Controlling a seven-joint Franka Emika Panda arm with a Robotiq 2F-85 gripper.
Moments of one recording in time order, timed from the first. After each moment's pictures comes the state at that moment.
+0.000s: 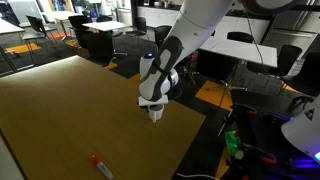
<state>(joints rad) 0.06 1.03 -0.20 -1.76 0.37 2.83 0.69</state>
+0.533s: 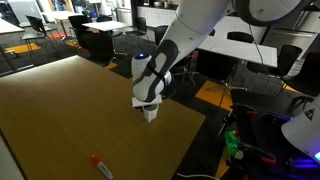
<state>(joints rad) 0.09 1.08 -0.22 -1.63 0.31 2.76 0.72</state>
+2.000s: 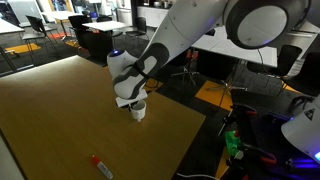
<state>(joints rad) 0.10 1.21 -0.23 -1.26 0.13 2.46 0.72</state>
